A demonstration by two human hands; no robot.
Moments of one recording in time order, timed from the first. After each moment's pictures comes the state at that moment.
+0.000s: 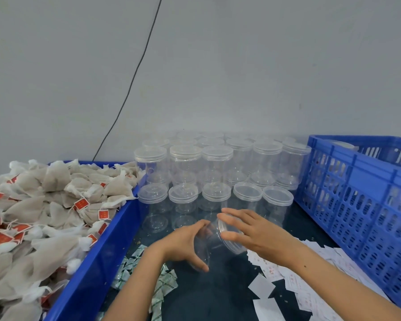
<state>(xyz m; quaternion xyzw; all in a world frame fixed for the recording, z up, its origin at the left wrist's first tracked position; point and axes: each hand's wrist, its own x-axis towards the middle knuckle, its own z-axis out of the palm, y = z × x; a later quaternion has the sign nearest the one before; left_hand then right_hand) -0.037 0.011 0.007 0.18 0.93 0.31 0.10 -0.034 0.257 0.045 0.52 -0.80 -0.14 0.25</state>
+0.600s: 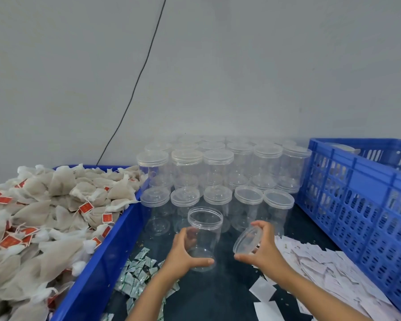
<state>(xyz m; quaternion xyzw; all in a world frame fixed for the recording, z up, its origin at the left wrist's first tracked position) -0.021 0.018 -0.045 0.02 0.77 0.64 0.00 -0.038 0.258 -0.025 0.13 -0.83 0.54 0.06</state>
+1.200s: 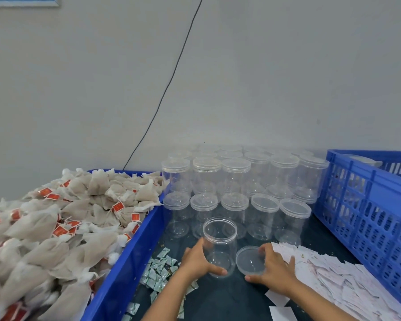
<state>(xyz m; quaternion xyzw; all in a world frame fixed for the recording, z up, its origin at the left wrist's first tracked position) -0.006 0.023 -0.025 -0.09 0.88 0.46 0.05 -0.034 0.249 -0.039 0.08 -0.97 0.23 -0.02</state>
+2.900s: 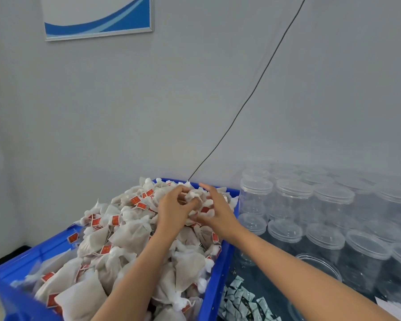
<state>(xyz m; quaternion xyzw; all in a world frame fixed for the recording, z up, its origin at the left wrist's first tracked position) 0.017 -0.201 0.104 -0.10 0.79 0.46 -0.40 -0.035 -0.074 0.105 0.43 -0.72 0.54 0.02</state>
